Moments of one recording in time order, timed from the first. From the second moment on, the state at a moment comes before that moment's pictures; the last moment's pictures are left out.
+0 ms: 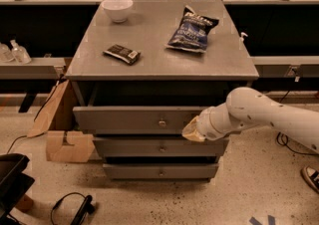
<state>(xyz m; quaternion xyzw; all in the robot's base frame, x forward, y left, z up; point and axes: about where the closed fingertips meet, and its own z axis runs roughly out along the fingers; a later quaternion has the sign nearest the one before) 0.574 -0.115 0.618 -0.58 0.75 0.12 0.29</state>
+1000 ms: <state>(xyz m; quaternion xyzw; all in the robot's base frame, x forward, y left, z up) 0.613 -0.122 0.611 -0.57 0.76 0.12 0.28</state>
